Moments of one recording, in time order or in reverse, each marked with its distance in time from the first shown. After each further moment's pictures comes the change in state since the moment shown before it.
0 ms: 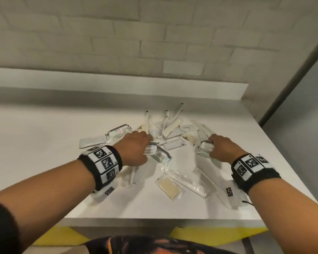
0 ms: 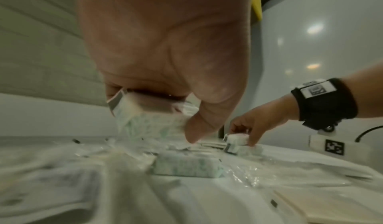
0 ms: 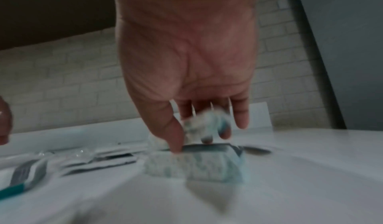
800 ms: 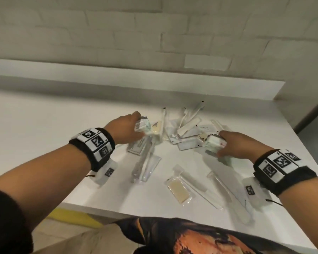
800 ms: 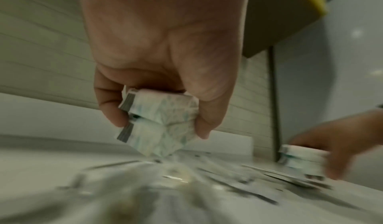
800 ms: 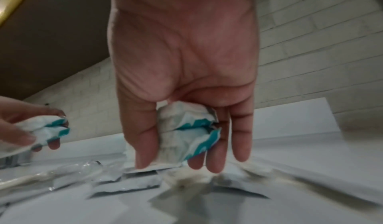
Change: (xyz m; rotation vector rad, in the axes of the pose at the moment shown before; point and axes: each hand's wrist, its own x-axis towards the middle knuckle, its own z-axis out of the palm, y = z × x) left_hand 0.002 -0.051 -0.023 -0.188 0.085 -0.354; right_hand 0.028 -0.007 -0.022 -0.028 -0.103 -0.220
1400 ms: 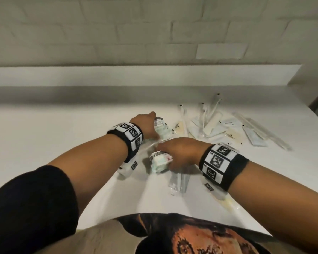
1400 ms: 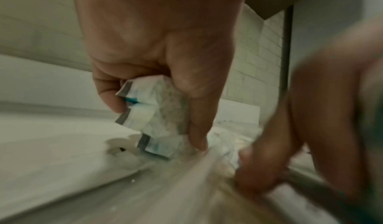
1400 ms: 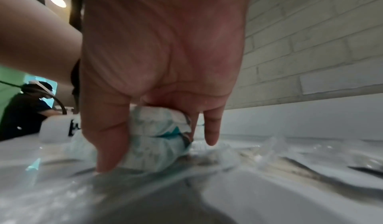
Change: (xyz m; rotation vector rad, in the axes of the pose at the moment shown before) left_hand 0.080 -0.064 0.017 0.086 -0.166 0.034; right_hand 0.038 -0.229 0.049 -0.082 -0.140 -0.477
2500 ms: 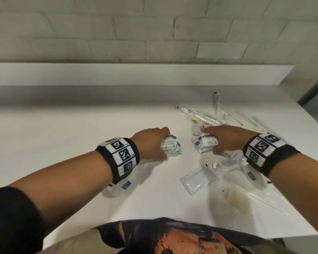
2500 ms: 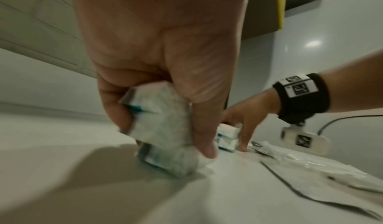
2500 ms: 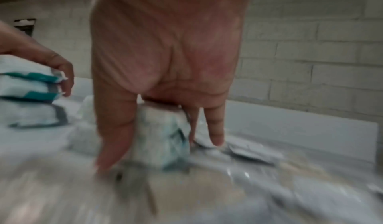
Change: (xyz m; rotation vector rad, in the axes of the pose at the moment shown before) left_hand -0.034 -0.021 0.007 -0.060 -0.087 0.346; right_hand -0.021 0.082 -0.028 0.031 -0.071 0.514
